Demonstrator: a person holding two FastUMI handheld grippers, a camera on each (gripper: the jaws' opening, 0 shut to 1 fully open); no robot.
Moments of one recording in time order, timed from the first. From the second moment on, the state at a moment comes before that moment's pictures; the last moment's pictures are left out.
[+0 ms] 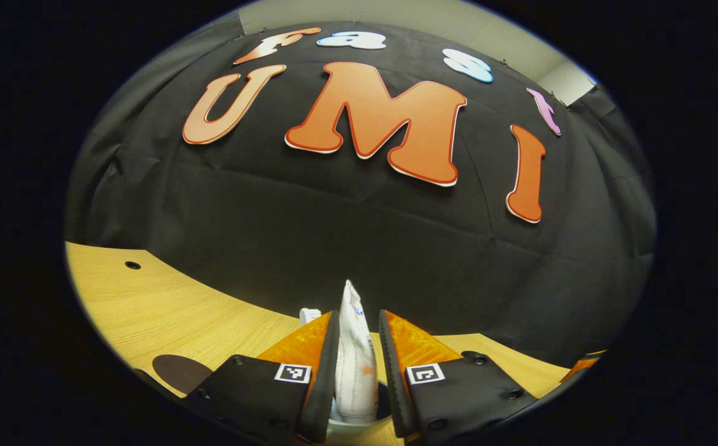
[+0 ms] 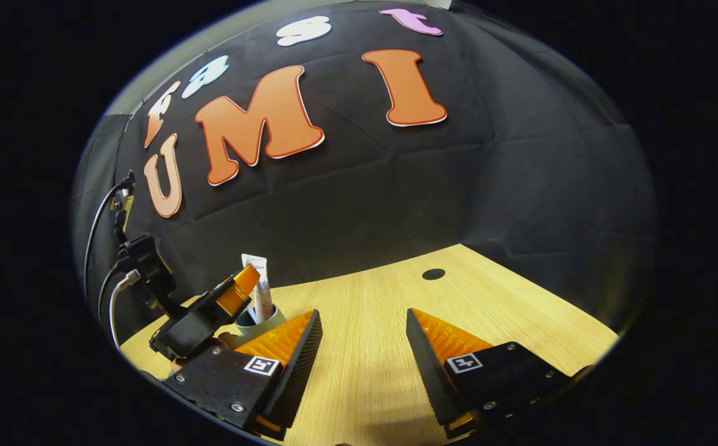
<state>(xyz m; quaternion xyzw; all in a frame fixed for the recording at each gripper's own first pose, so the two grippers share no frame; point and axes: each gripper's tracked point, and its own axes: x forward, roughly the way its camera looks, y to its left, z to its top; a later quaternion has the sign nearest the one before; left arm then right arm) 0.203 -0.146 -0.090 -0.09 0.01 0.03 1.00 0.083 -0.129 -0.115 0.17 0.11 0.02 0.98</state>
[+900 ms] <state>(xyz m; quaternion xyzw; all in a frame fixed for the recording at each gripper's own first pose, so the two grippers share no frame) 0.126 -0.093 -0.042 -0.08 0.06 -0.05 0.99 0.077 -0.058 -0.091 0.14 0.16 0.08 0.97</state>
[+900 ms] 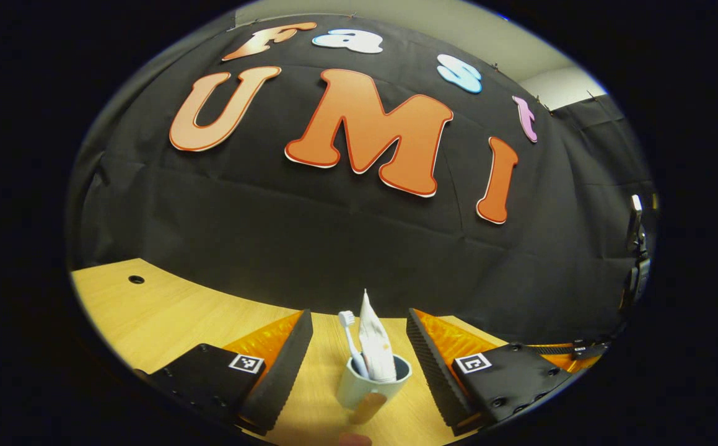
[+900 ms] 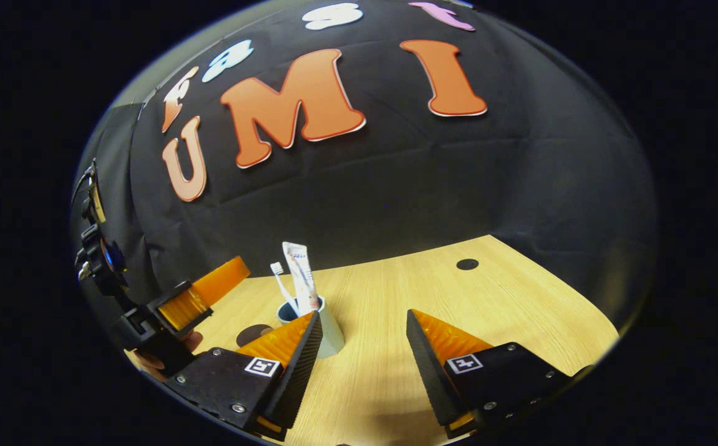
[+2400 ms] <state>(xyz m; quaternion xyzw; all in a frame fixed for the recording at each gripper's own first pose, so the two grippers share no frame) -0.023 0.168 -0.049 0.00 0.07 0.12 0.99 0.103 0.080 -0.128 0.10 0.55 0.09 0.82</state>
